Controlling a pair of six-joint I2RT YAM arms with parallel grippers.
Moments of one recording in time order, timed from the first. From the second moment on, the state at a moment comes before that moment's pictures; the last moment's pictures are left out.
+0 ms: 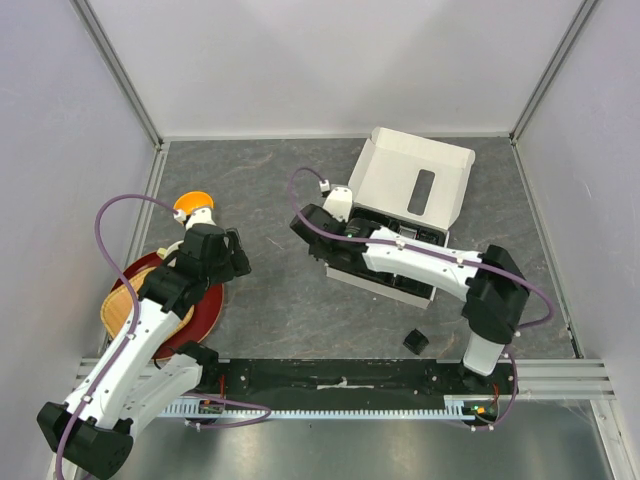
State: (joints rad) left arm -0.40 0.81 0.80 -0.80 -0.30 -0.57; right arm 1.01 1.78 1.45 -0.59 0.56 0.94
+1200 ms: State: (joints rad) left arm -0.40 0.82 0.80 -0.78 -0.25 -0.57; right arm 0.90 1.71 1.26 -0.67 0.70 1.12
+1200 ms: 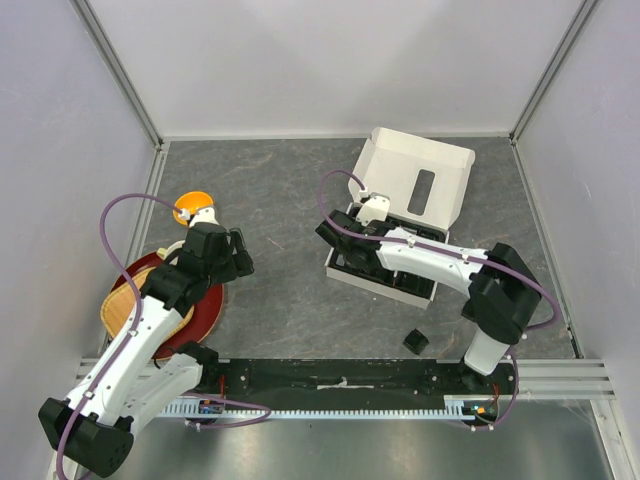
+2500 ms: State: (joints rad) left arm -0.40 0.82 0.80 -0.78 -0.25 -0.57; right arm 0.89 1.77 1.22 -0.61 0.66 1.13
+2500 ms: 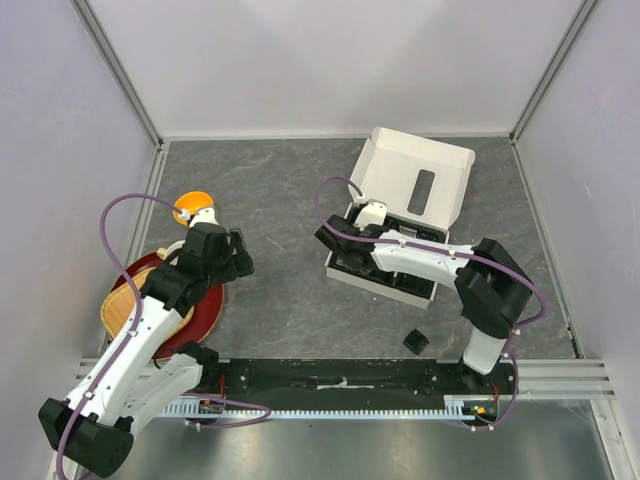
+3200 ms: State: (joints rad) left arm -0.40 0.82 0.80 -0.78 -0.25 -0.57; right arm 0.89 1.76 1.21 -0.62 0.66 1.14
